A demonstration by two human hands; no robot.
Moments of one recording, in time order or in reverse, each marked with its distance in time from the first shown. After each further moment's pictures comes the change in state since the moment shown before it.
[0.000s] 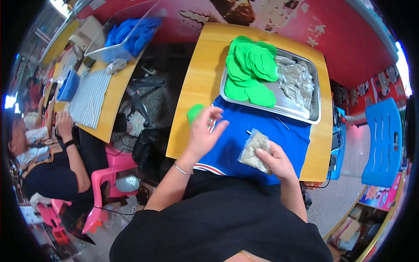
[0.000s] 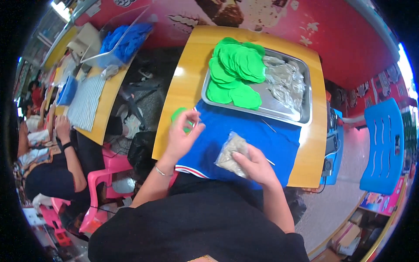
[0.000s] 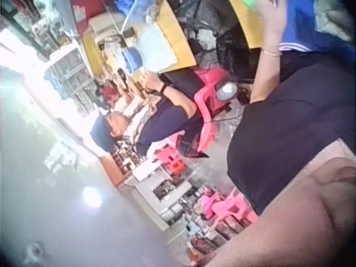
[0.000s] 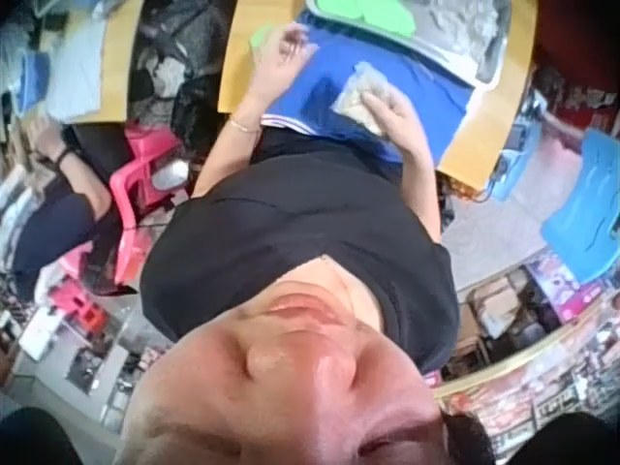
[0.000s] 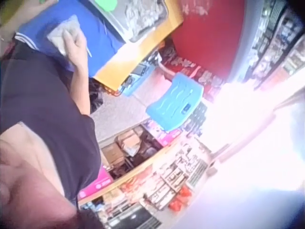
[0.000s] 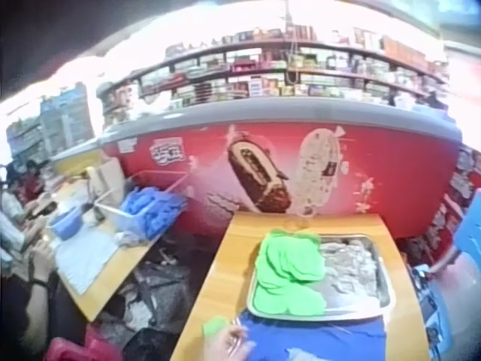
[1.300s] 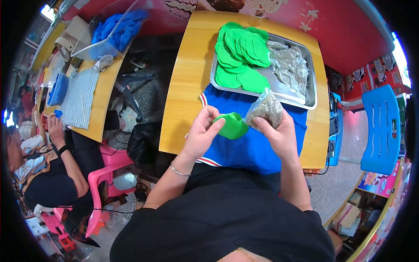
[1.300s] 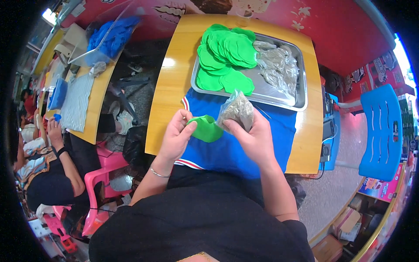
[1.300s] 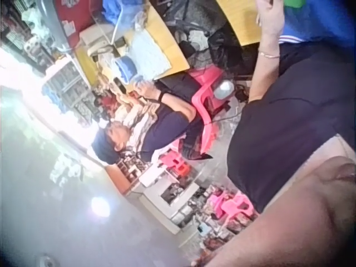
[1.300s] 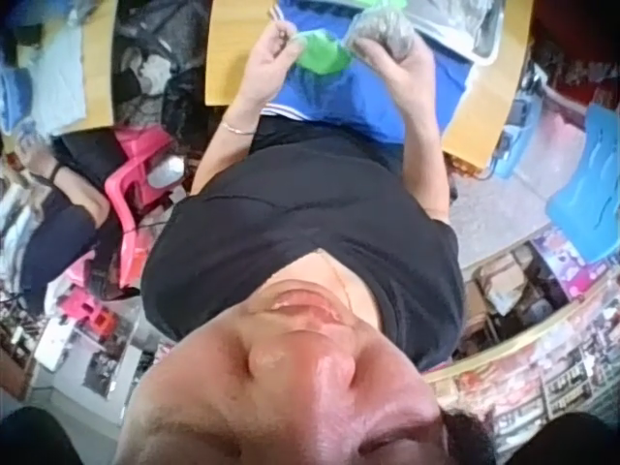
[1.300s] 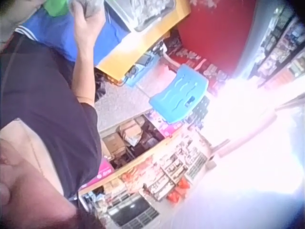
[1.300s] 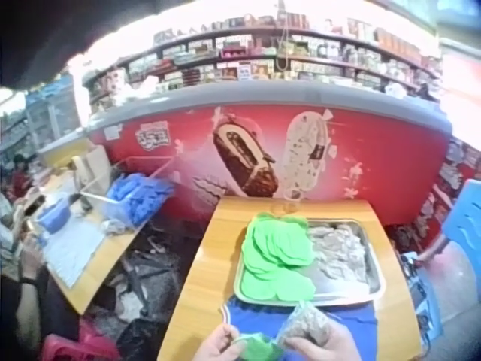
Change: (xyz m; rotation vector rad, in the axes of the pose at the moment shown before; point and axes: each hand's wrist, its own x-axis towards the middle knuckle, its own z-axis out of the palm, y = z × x) left_hand -0.021 0.010 0.007 -0.952 -0.214 -0.324; right_hand 0.024 -0.051 0.016 -0.079 0.373 -0.314
